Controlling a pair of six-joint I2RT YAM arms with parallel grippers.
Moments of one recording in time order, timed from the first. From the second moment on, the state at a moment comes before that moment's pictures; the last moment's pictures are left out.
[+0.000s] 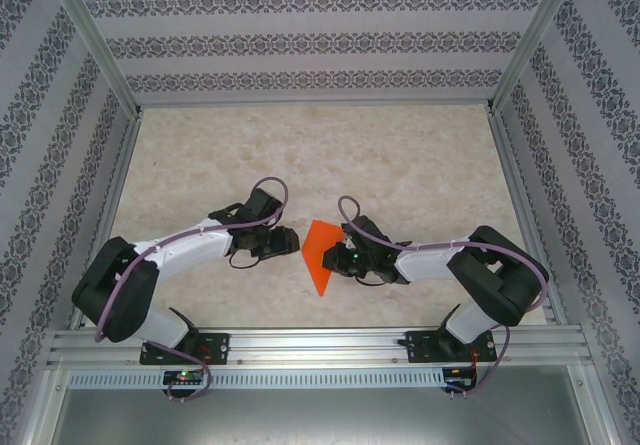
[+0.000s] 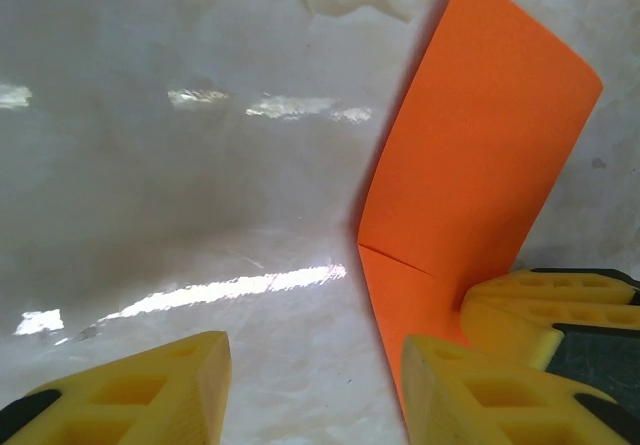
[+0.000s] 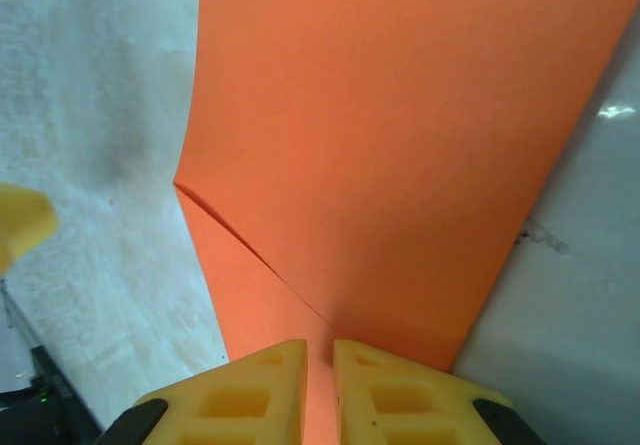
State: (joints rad) left arm -0.64 1.48 0.79 -0.42 0.27 -0.82; right arm 0.79 1.56 0.48 0.26 -0.33 0.99
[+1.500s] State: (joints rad) left arm -0.70 1.70 0.91 -0.22 0.41 -0.85; right arm 0.70 1.61 0.42 0.45 -0.51 0.99
